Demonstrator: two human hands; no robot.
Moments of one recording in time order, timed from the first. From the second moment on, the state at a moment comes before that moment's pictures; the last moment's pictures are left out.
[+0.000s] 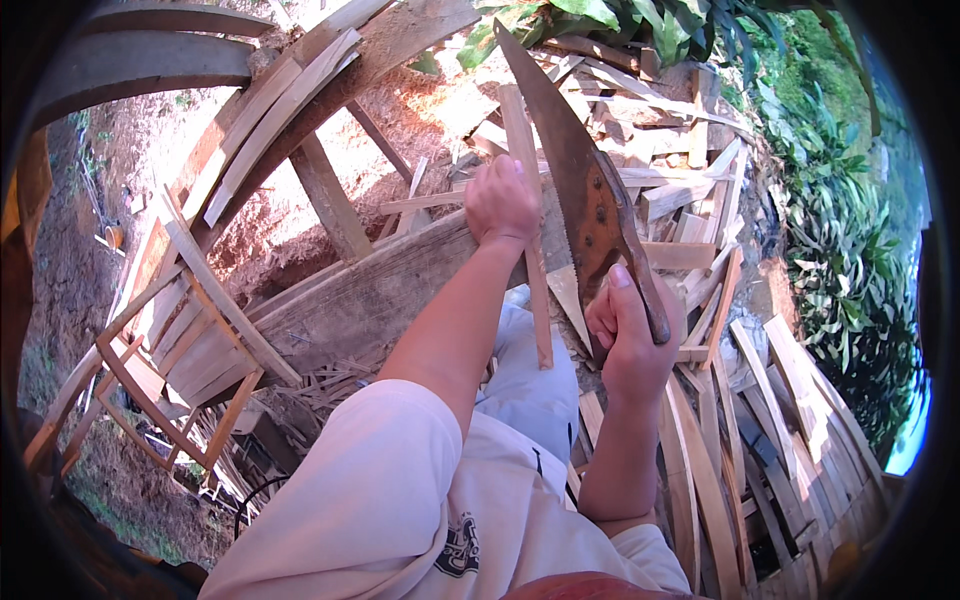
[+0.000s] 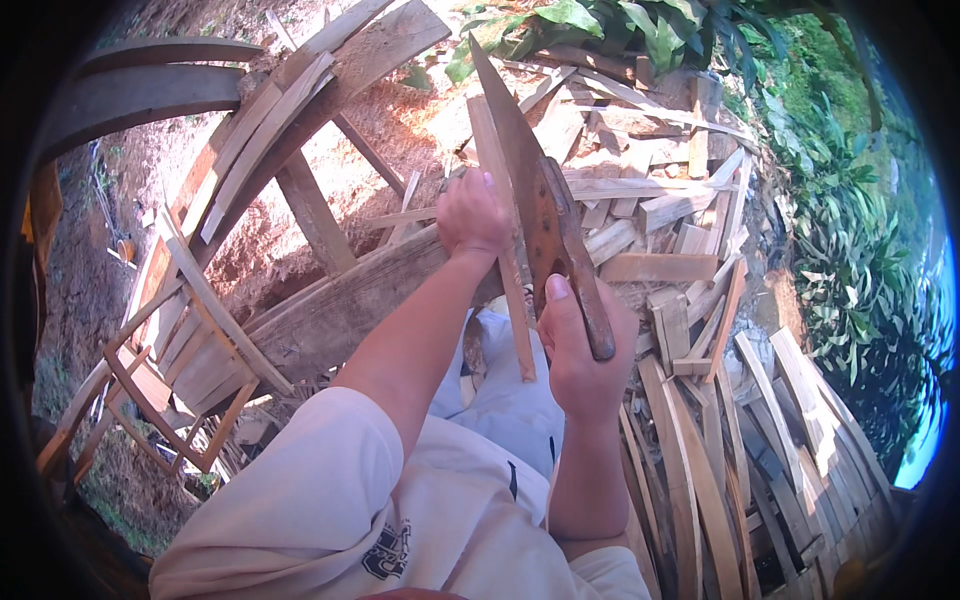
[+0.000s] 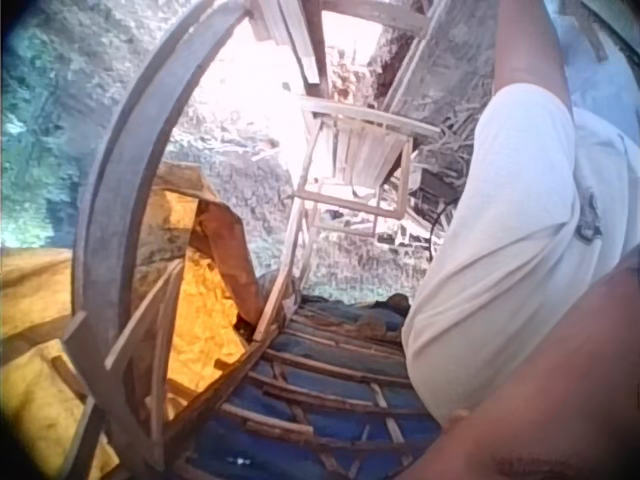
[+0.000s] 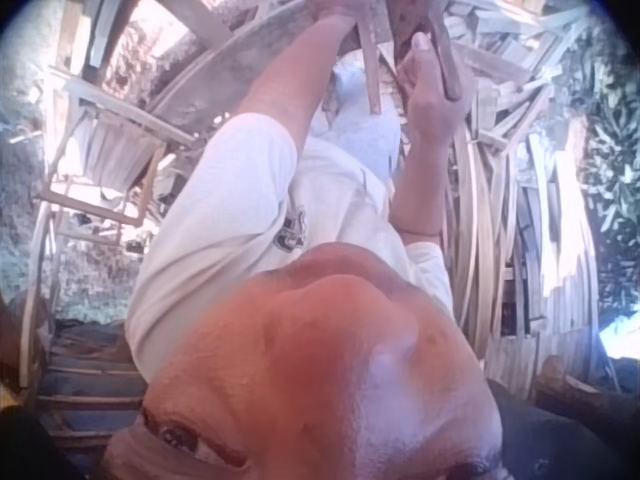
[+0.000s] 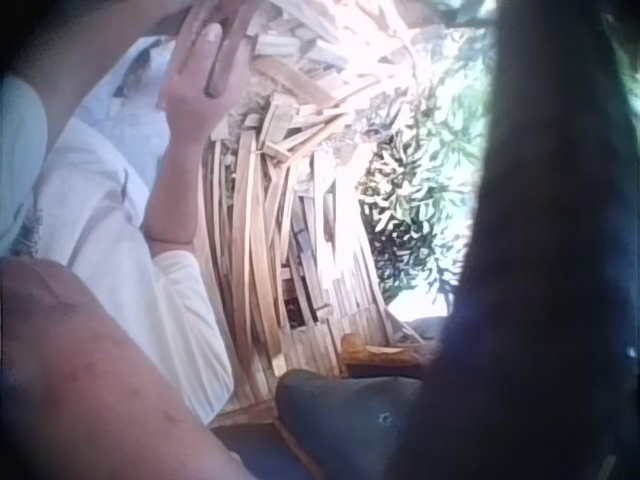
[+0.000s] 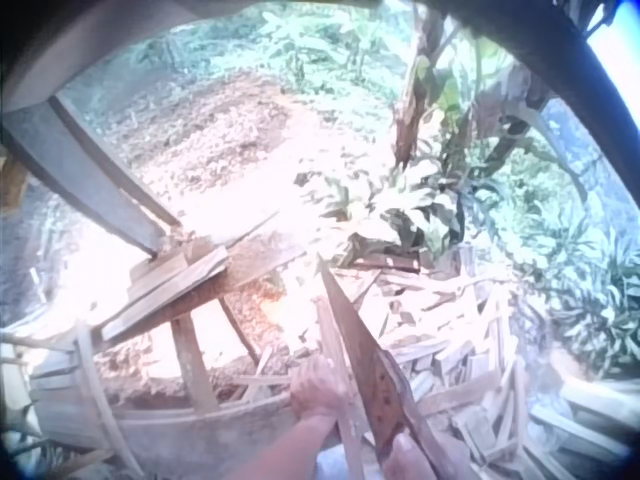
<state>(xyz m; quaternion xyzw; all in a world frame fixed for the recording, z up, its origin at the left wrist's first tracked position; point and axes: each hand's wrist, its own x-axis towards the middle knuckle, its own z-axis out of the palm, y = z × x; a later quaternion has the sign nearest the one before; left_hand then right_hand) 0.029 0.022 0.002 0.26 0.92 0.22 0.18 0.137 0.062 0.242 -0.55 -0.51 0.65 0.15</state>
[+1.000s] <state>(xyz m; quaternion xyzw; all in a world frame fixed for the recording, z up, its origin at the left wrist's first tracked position) -0.115 0.112 -0.025 0.26 0.89 0.31 0.22 0.161 0.080 0.230 -0.53 -0.53 0.64 0.14</state>
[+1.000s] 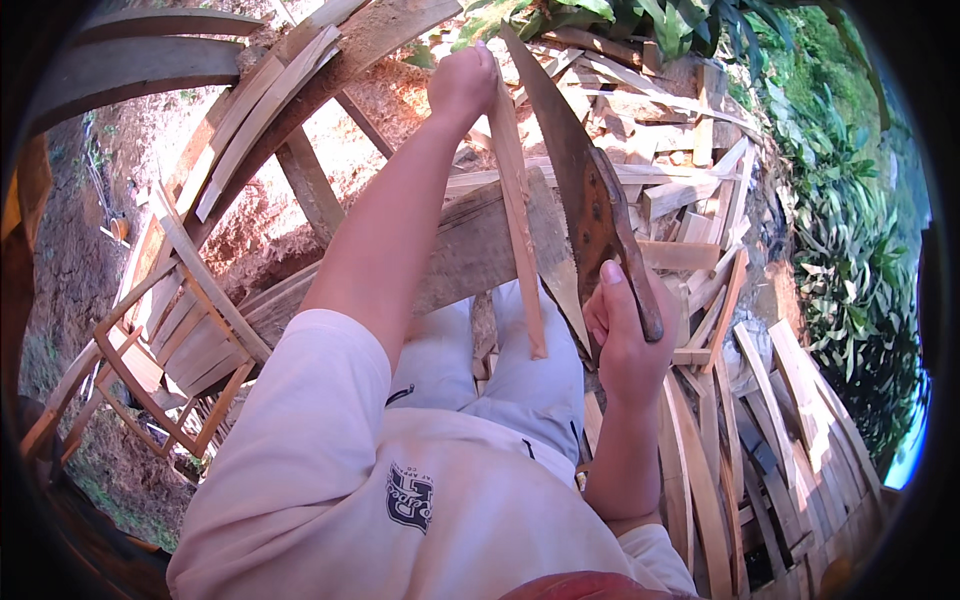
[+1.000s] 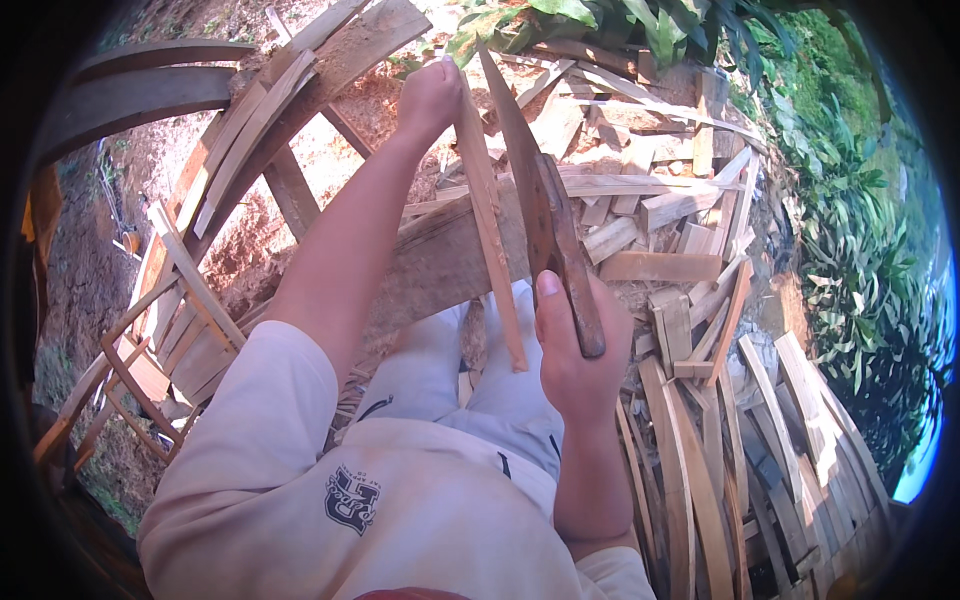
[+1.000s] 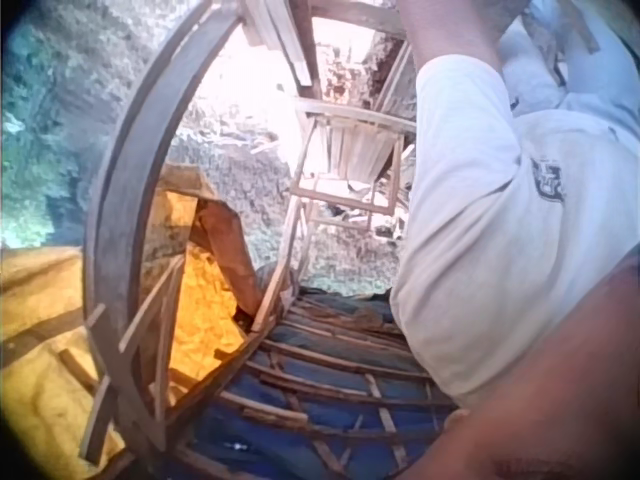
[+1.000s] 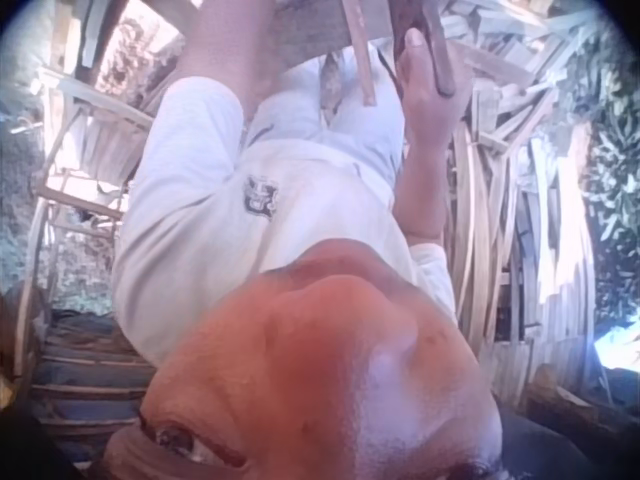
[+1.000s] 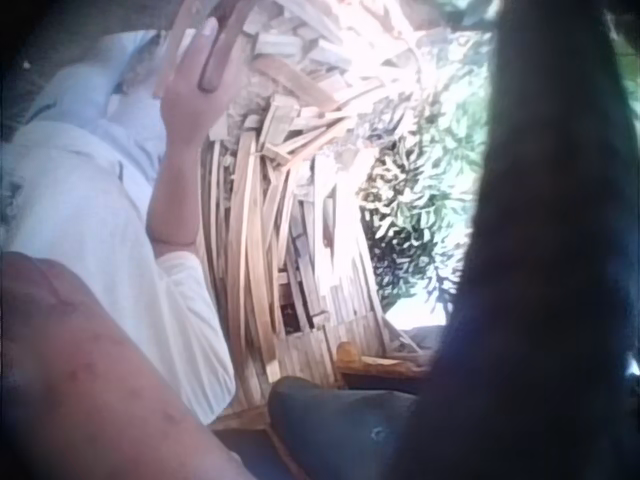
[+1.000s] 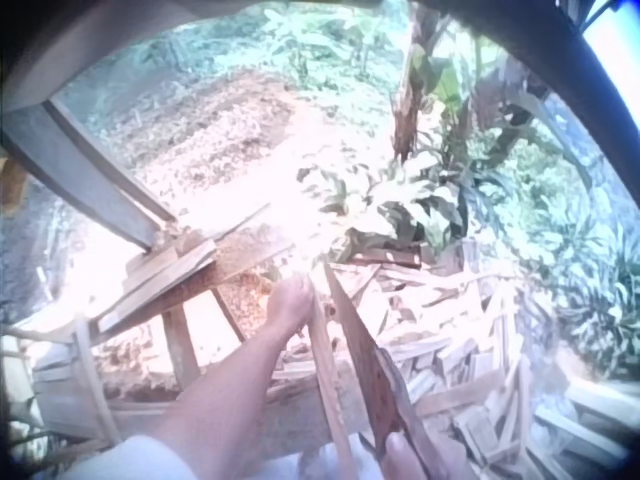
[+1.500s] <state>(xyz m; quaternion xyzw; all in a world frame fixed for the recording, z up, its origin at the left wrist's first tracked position) -0.065 0.120 -0.034 0.19 0.83 0.44 0.27 0.059 0.145 0.100 -0.46 -0.58 0.62 0.27</state>
